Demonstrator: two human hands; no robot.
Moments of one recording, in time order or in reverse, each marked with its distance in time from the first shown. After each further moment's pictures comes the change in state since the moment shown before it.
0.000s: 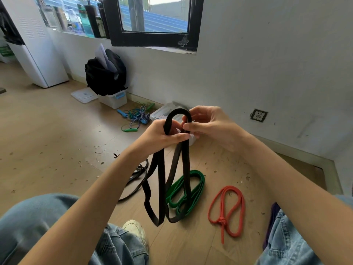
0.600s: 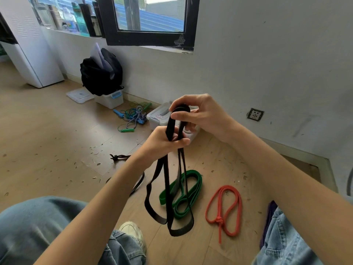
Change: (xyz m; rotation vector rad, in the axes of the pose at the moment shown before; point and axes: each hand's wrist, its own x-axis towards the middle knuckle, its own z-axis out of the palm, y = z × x) left_hand 0.008 -0.024 0.020 0.017 0.041 0.001; right_hand 0.015 -0.020 0.004 -0.260 0.009 -0.174
